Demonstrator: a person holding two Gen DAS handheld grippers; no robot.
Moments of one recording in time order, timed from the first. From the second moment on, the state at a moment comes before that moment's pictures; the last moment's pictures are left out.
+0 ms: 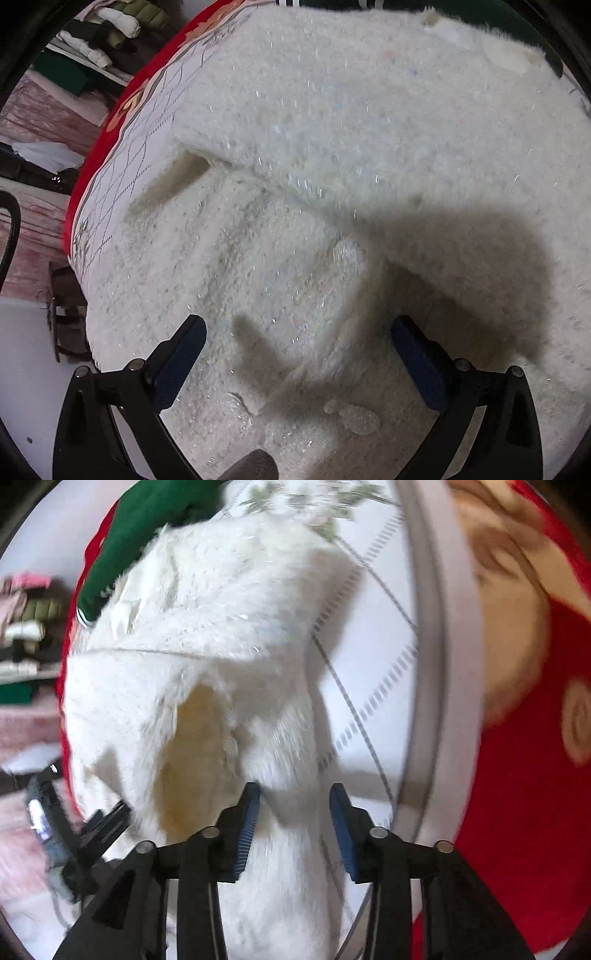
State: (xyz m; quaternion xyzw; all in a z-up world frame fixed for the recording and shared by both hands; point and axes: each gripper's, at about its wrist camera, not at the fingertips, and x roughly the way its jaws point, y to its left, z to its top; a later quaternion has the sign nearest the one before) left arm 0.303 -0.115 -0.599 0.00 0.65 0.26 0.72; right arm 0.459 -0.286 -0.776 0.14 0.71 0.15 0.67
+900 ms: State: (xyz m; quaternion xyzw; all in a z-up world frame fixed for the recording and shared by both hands) left arm 0.157 -0.336 -0.548 0.17 0.69 0.13 0.69; right arm 0.363 -0.393 -0.748 0.10 0.78 0.07 0.61
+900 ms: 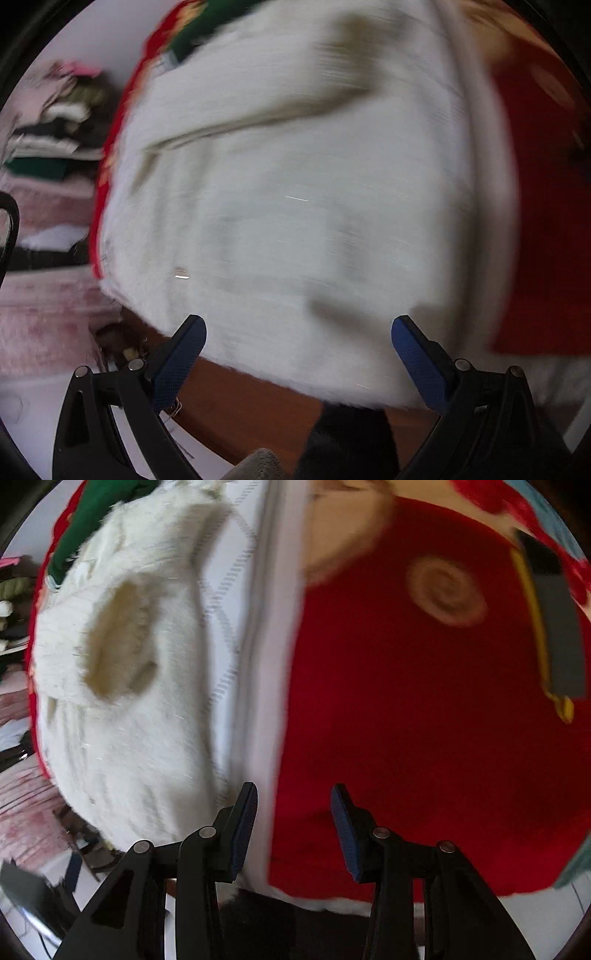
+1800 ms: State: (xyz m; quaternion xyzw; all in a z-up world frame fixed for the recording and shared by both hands) left arm 0.184 -0.357 -0.604 0.26 0.64 0.17 0.70; right arm 0.398 -0.427 -0.746 0.11 0.76 0.03 0.64
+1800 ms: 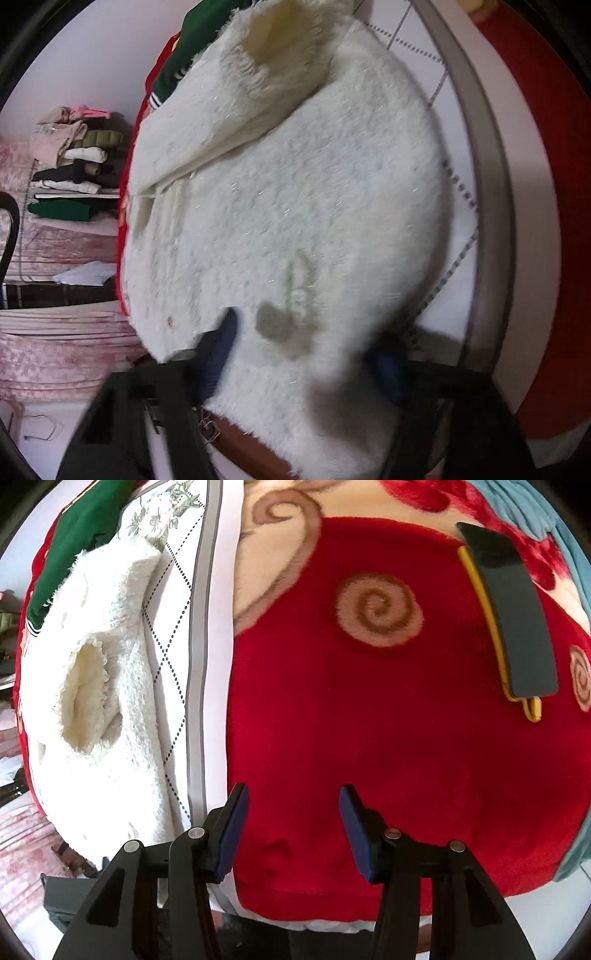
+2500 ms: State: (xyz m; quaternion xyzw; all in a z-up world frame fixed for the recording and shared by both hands) left arm 0.208 -0.289 -0.519 0.13 0.64 0.19 0.73; right arm 0.473 -0.305 -0.789 0.34 0.66 0.26 0.61
